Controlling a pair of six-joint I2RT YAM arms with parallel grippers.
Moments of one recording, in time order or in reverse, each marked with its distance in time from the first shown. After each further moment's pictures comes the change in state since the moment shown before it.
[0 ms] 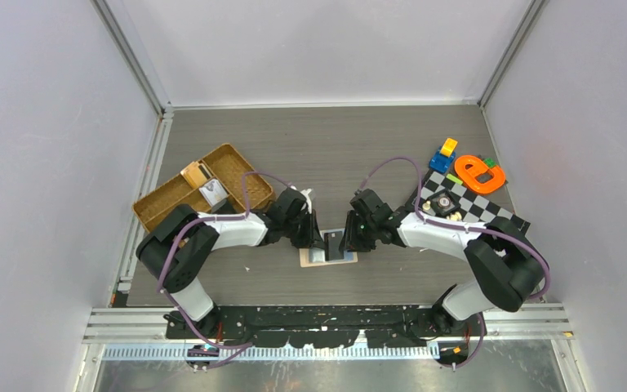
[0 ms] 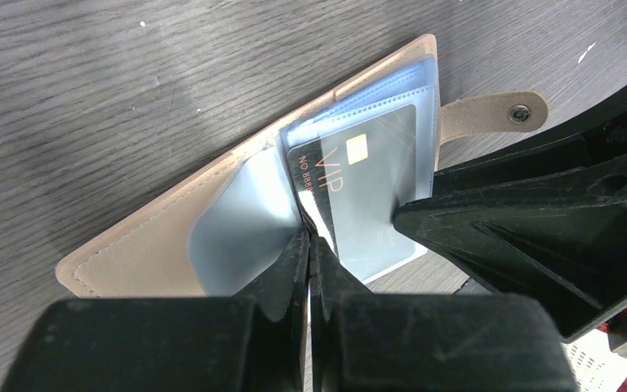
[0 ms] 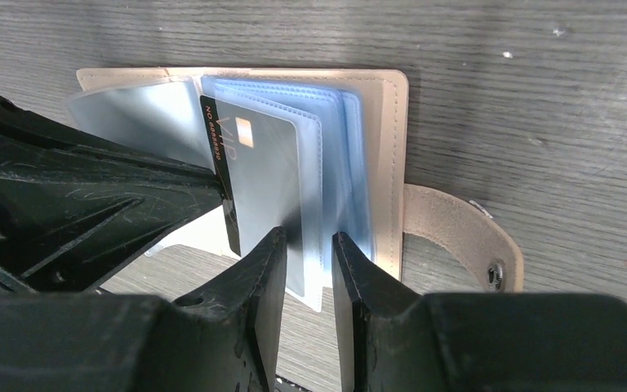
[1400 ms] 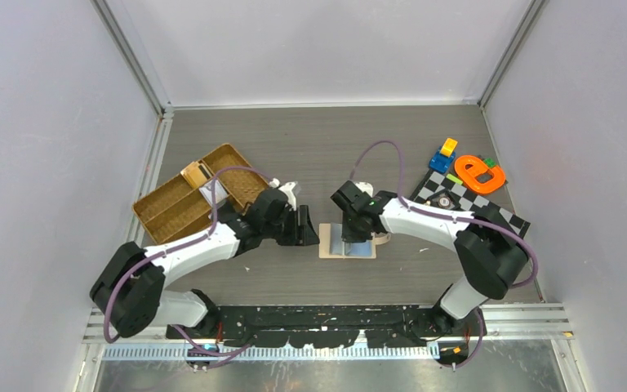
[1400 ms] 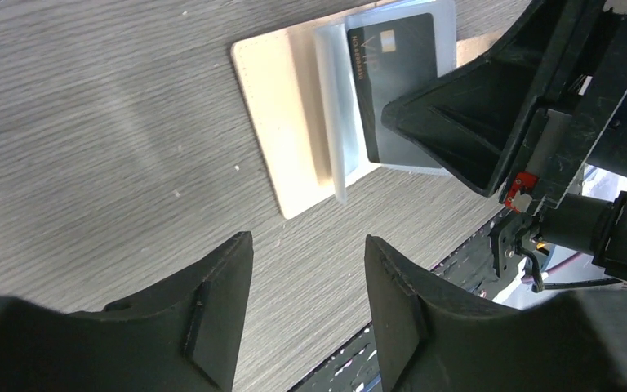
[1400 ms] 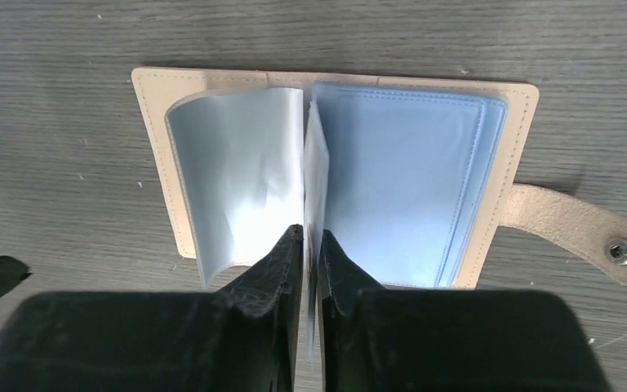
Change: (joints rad) left arm 0.010 -0.338 -0.061 -0.164 -0.099 0.066; right arm 0.067 0.092 0.235 -0.289 0.237 -0.001
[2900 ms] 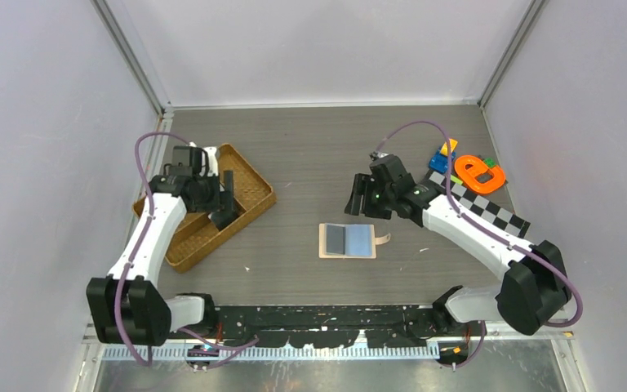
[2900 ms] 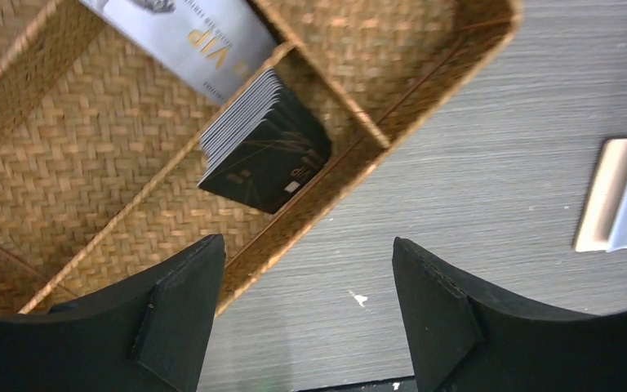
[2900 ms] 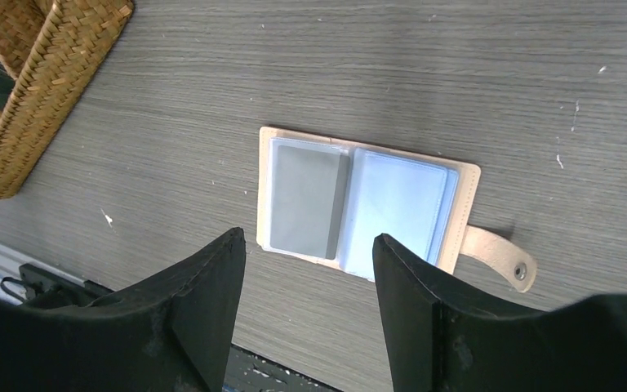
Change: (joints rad) left arm 0.665 -0.117 0.342 -0.693 -0.123 0.587; right arm -0.174 -0.252 0.026 0.025 -0.148 -0.169
